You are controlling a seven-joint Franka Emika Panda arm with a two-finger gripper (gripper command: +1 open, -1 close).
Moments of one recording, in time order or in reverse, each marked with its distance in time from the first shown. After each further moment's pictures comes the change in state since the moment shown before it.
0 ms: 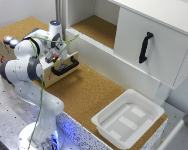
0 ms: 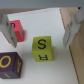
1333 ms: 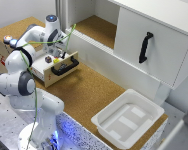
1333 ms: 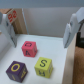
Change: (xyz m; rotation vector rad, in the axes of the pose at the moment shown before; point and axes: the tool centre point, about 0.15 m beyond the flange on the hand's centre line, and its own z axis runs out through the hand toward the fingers) arm -0.016 -0.001 -0.080 0.025 0.167 -0.330
